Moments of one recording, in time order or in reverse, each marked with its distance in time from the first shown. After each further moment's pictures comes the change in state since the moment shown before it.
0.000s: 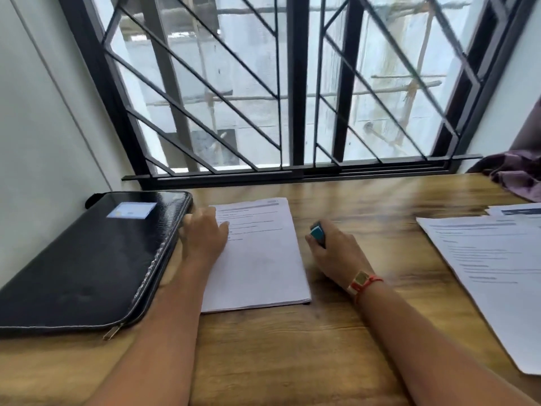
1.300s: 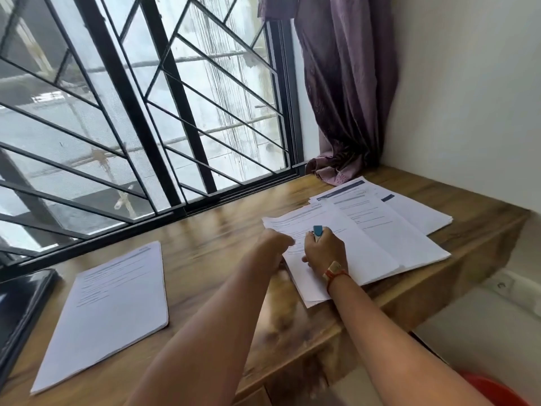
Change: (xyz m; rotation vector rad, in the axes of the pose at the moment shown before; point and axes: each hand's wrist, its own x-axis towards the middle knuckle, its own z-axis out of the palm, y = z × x) left_hand -0.177 0.376 0.034 -0.741 -0.909 -0.174; right_hand -0.093 0.177 -0.160 0.290 0.527 0.551
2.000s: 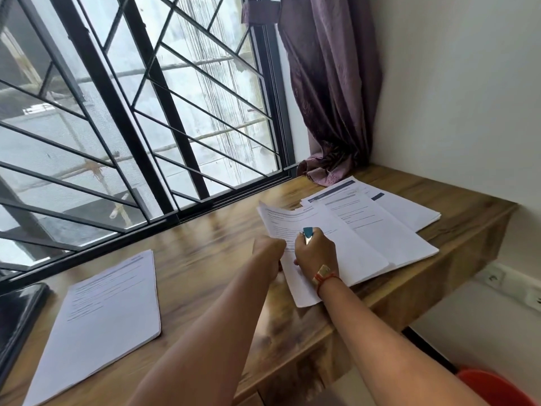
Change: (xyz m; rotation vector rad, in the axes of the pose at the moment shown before) left_hand -0.006 -0.002 0.012 -0.114 0.077 0.076; right_hand -0.001 0.003 -0.001 -0.022 0.040 -0.059
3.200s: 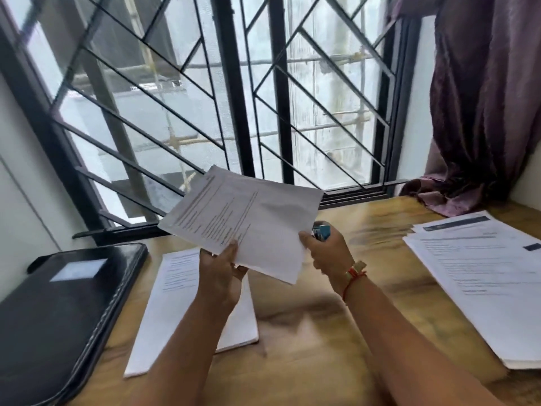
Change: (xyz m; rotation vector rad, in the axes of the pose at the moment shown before) left_hand 0.039 -0.073 -0.270 -1.011 0.248 0.365; right_hand -0.015 -0.126 0.144 0.500 -0.456 -0.098
